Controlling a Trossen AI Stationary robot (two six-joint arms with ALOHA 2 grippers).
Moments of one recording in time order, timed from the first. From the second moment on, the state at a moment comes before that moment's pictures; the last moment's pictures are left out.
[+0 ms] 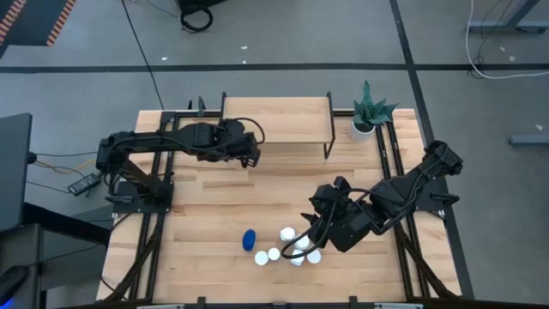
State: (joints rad) left arm 0.08 1.58 1.58 -1.20 -0.53 -0.99; right arm 0.59 1.66 1.80 -1.18 0.66 0.98
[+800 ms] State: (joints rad) left arm 0.22 1.62 1.58 -1.18 -0.46 -0.82; right arm 0.59 1.66 1.80 -1.18 0.66 0.95
